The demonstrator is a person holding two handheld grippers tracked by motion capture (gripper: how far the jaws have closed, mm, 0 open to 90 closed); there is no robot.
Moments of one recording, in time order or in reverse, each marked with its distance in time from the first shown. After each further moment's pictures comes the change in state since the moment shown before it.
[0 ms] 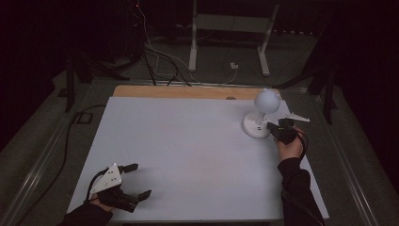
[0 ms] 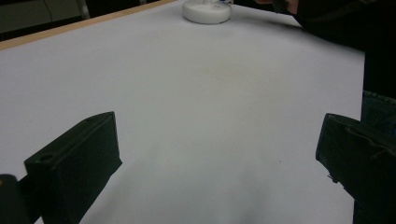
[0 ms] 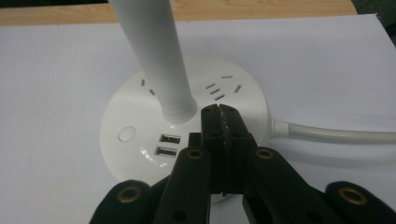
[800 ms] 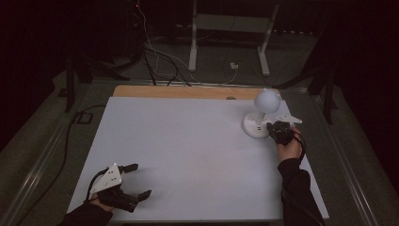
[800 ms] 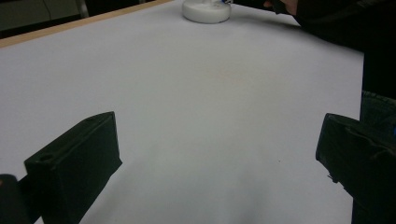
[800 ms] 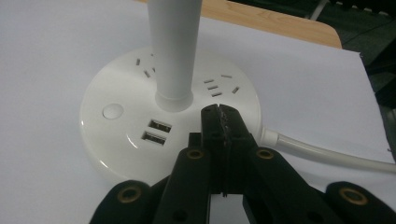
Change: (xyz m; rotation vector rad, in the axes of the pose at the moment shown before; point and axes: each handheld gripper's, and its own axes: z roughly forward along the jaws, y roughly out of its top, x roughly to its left) left arm 0.001 0.000 0.000 0.003 -0.002 -0.007; right arm 0.008 -0.005 0.003 -0.010 -0.080 -0.244
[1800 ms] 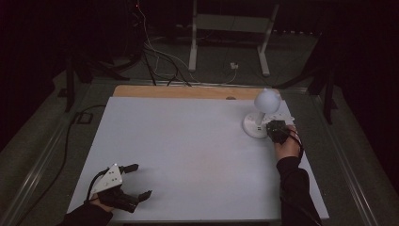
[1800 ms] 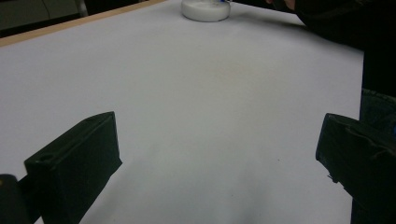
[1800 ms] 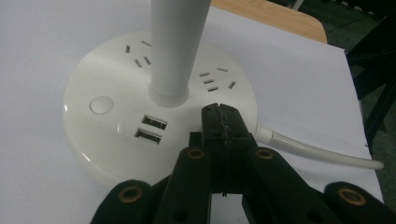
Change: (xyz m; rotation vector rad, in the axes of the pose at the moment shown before) left arm -0.002 0.000 0.000 0.003 -0.004 0.006; right arm 0.010 0.008 0.004 0.078 -0.082 -0.049
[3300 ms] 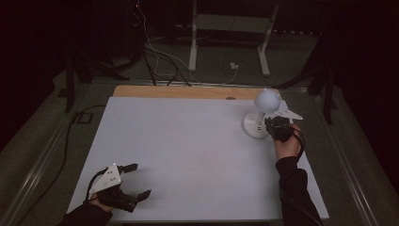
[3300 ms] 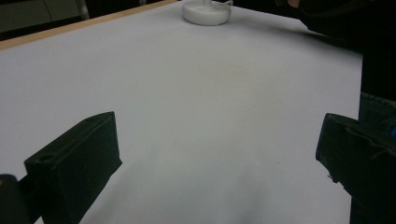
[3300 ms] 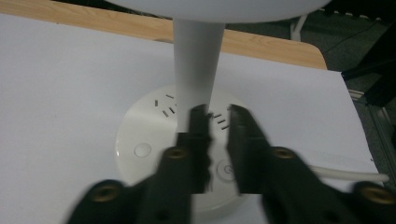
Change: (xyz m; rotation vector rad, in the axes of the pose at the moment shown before) left arm 0.002 0.000 -0.002 -0.011 0.004 -0.008; right arm 0.002 0.014 -0.026 -0.117 0.047 0.134
